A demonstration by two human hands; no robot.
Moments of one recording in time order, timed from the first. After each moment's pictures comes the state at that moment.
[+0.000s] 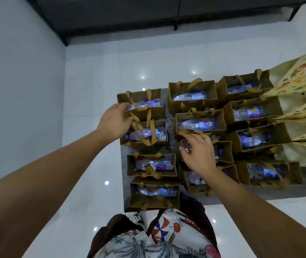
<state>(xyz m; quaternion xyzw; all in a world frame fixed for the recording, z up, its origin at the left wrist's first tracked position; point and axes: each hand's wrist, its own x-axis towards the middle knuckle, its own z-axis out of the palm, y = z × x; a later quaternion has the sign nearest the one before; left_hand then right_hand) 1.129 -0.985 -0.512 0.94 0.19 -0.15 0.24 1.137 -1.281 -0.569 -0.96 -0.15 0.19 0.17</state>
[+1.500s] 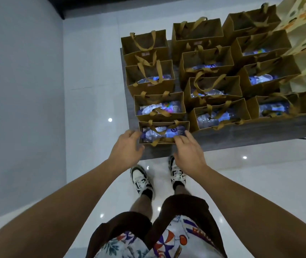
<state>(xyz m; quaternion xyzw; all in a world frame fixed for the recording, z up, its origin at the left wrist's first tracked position) 0.839 -1.075 -0.570 0.93 0.15 -0.23 0.24 0.890 -1.292 -0.609 -0.94 -0.21 0.26 0.10</state>
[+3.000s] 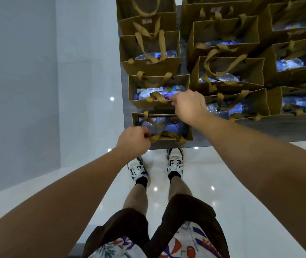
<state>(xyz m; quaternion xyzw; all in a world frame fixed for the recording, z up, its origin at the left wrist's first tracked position) 0.871 -1.111 -0.625 0.89 0.21 -0.32 0.24 1.025 -1.250 -0.642 -0.93 -0.28 0.25 -0.01</state>
